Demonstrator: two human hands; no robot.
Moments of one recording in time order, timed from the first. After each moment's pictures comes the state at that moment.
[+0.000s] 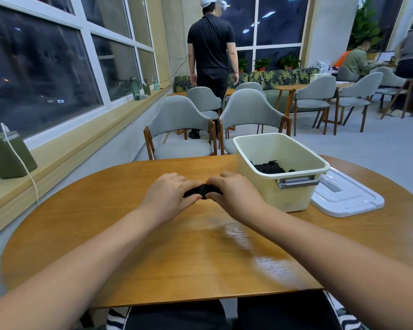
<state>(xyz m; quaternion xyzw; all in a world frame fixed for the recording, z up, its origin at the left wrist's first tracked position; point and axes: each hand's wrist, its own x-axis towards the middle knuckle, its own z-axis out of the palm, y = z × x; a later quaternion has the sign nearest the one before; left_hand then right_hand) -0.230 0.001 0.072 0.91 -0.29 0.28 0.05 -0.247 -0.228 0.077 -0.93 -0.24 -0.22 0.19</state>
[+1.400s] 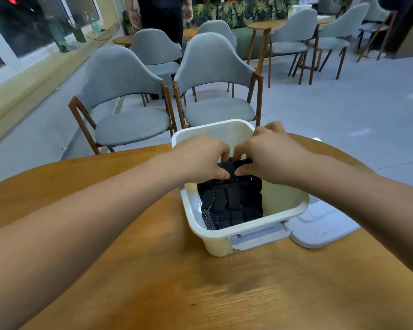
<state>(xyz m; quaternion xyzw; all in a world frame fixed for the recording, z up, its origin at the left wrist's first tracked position) -0.051 -0.238 0.141 0.94 -0.33 -0.02 0.02 -0.099 -0.436 0.140 -0.98 -0.17 -0.07 -0.04</state>
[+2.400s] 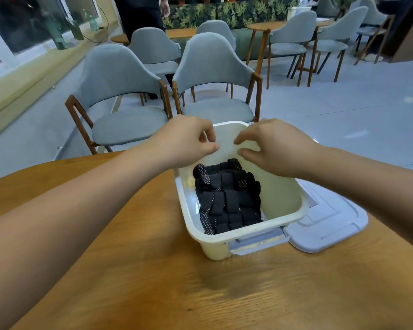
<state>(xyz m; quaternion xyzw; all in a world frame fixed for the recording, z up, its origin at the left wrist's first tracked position) -0.046 -0.213 0.173 0.95 -0.27 0.03 0.16 -0.095 -0.447 0.157 -0.98 -0.16 -0.10 0.08</state>
